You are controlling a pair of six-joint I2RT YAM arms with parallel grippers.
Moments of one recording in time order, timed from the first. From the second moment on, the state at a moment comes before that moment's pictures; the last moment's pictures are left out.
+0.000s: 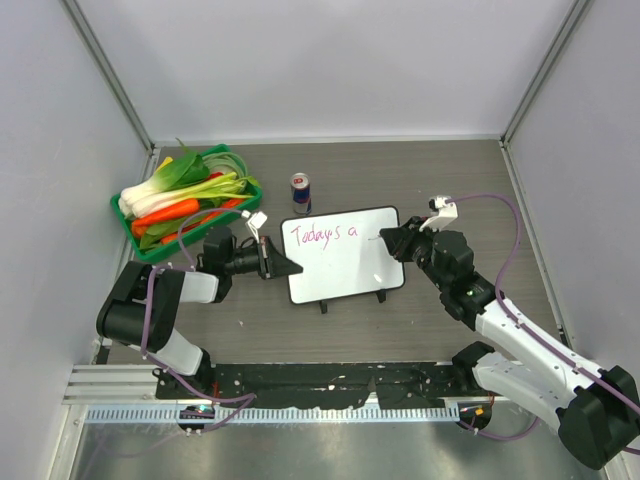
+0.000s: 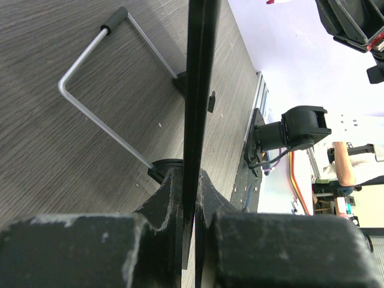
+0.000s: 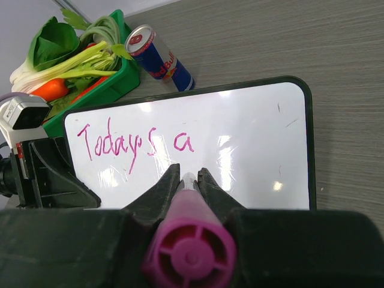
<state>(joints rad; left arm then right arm) -0.24 1.56 0.42 0.79 1.00 -0.68 0.53 0.87 0.52 0.16 0.09 0.54</state>
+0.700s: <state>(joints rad) -0.24 1.56 0.42 0.79 1.00 -0.68 0.53 0.90 0.53 0.15 0.13 0.51</state>
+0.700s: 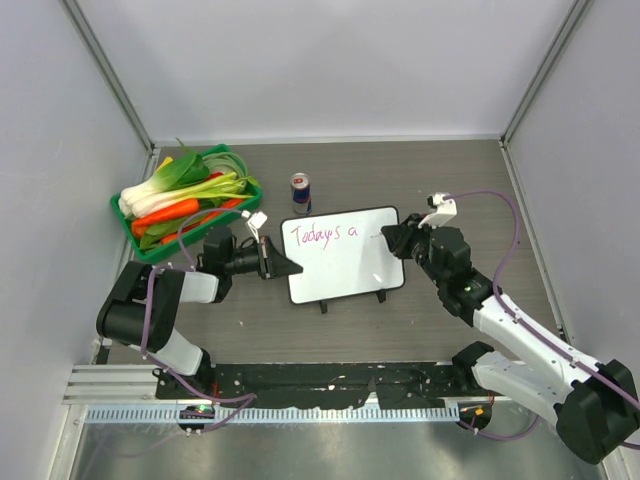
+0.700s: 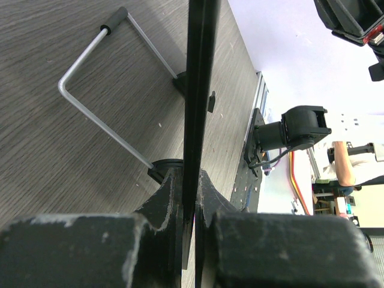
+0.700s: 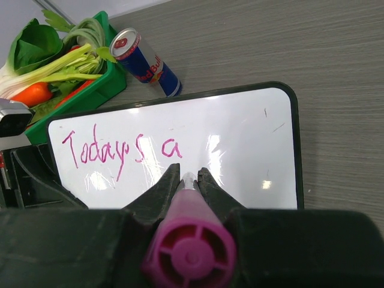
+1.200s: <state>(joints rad) -0.24 1.56 0.42 0.79 1.00 -0.68 0.59 1.01 0.59 0.19 0.10 0.50</state>
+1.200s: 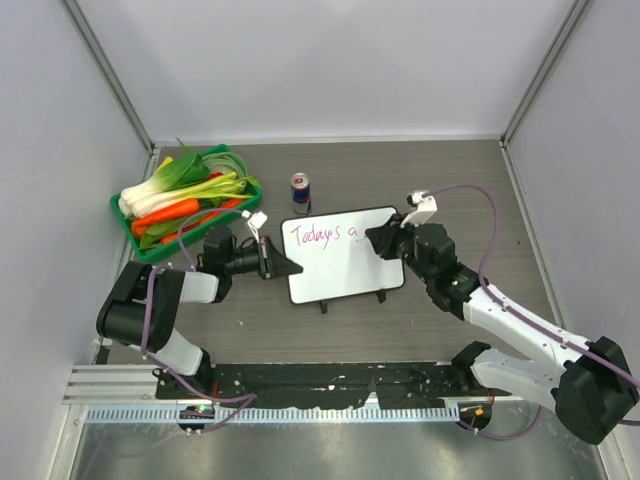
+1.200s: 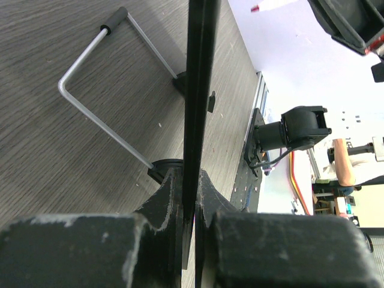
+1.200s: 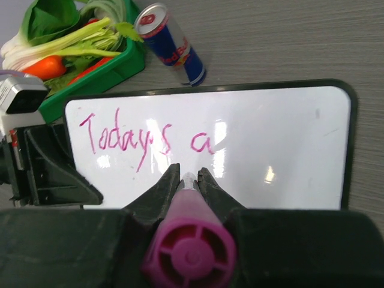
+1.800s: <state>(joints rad) -0.24 1.56 0.42 0.79 1.00 -0.68 0.80 1.15 0.61 0.29 0.26 0.47</state>
